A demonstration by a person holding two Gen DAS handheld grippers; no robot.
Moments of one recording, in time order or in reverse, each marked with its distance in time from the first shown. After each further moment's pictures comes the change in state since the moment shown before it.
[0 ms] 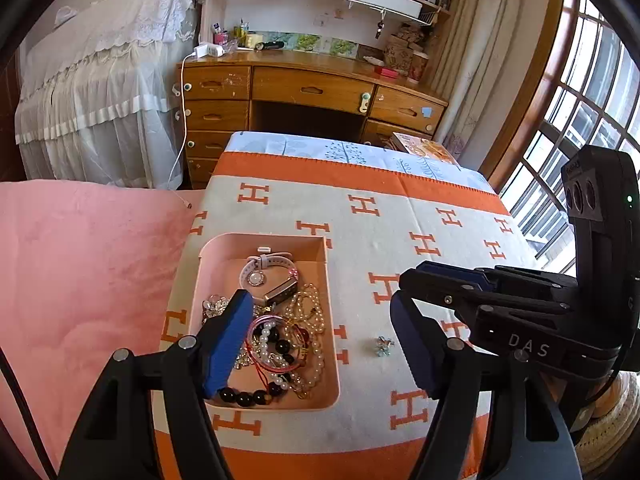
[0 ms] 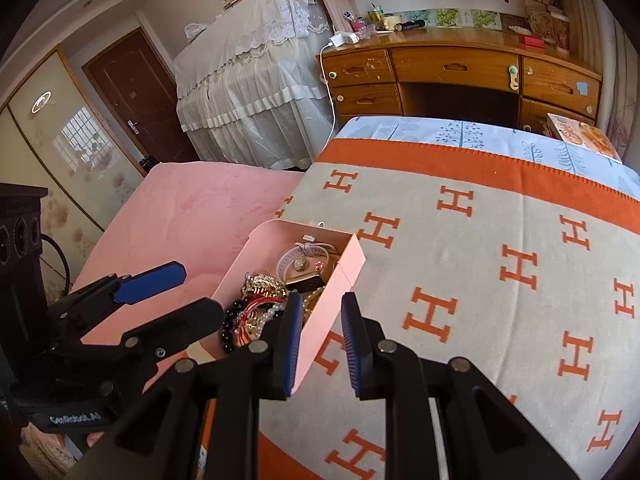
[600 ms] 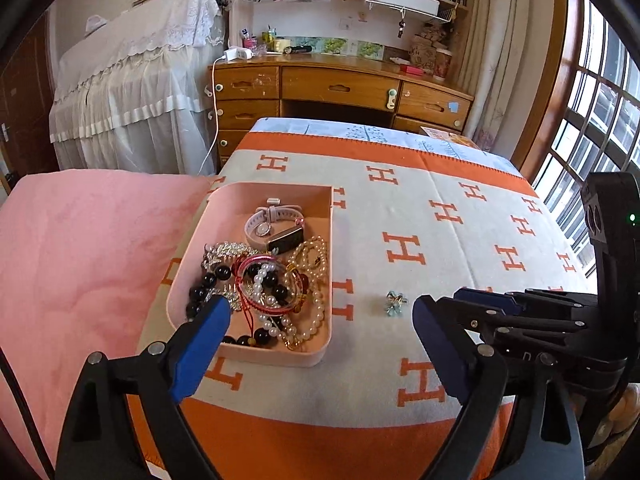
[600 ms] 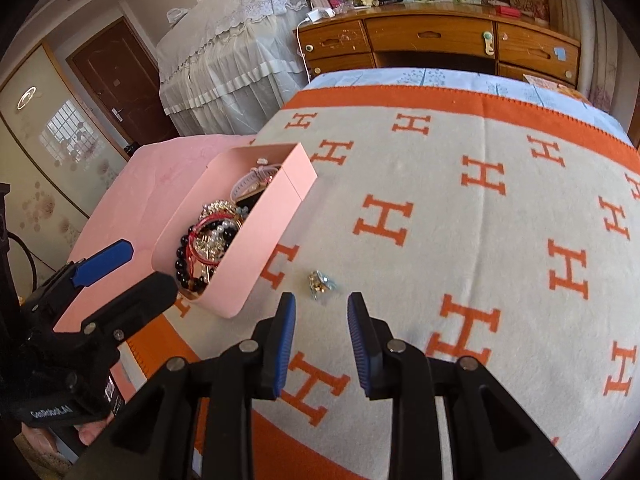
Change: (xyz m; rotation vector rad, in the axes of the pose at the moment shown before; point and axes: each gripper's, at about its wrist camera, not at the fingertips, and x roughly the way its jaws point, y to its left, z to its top) left arm 0.014 -0.027 -0.067 -0.034 -0.044 0.160; right arm 0.014 -0.041 -0.072 0.040 0.080 -0.036
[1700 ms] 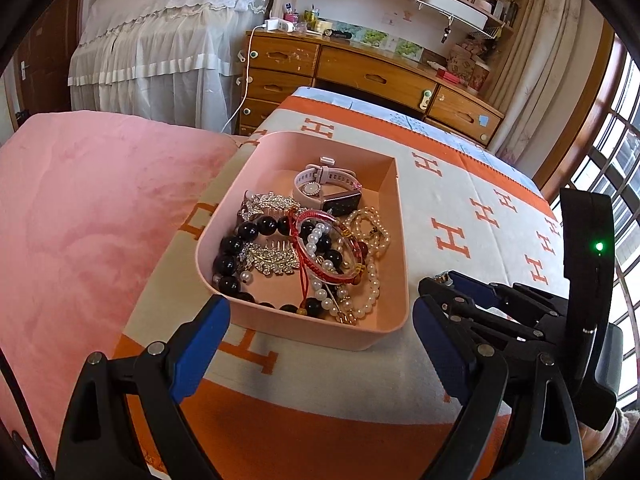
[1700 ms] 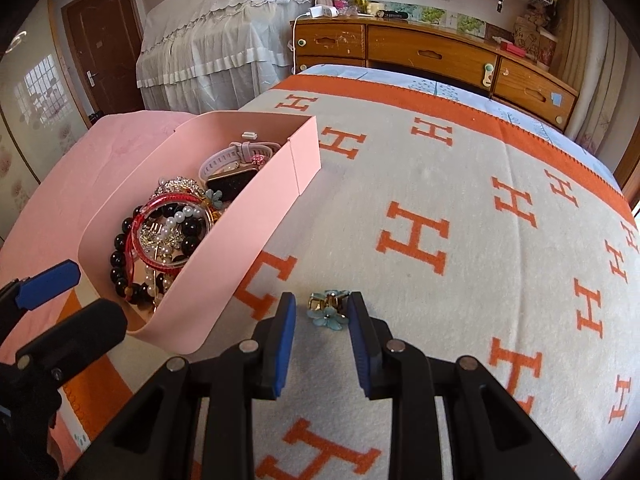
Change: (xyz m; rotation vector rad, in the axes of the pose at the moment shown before) left arm 0.032 0.050 -0.027 -0.168 0.039 -0.020; right arm 0.064 0.046 0.001 -0.146 -0.043 -0.241
